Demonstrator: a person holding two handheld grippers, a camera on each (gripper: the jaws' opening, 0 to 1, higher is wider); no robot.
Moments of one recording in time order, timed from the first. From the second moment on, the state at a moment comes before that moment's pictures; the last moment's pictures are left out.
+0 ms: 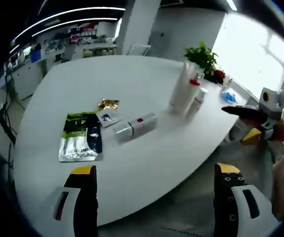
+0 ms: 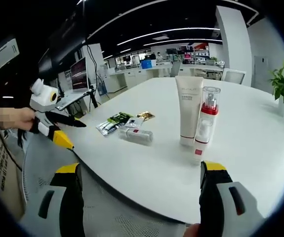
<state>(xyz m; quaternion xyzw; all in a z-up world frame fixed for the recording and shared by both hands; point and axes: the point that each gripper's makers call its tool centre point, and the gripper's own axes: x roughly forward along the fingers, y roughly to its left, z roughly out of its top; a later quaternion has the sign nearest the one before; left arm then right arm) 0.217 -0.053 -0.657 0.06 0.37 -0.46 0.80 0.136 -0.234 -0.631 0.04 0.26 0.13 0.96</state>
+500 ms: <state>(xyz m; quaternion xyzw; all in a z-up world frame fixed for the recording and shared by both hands) 0.217 -0.057 -0.659 0.07 0.36 -0.47 0.80 0.135 -0.231 -0.634 0.03 0.27 0.14 0.95</state>
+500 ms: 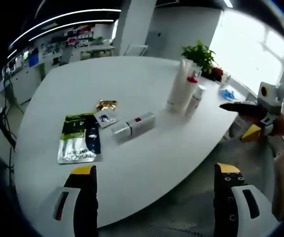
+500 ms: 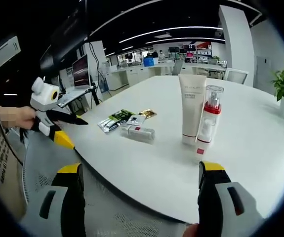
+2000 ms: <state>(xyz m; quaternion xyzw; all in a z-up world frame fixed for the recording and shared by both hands) 0.222 -0.057 -0.654 0.04 0.35 -0.47 0.81 0.243 -0.168 -0.669 -0.19 0.34 0.39 0.84</state>
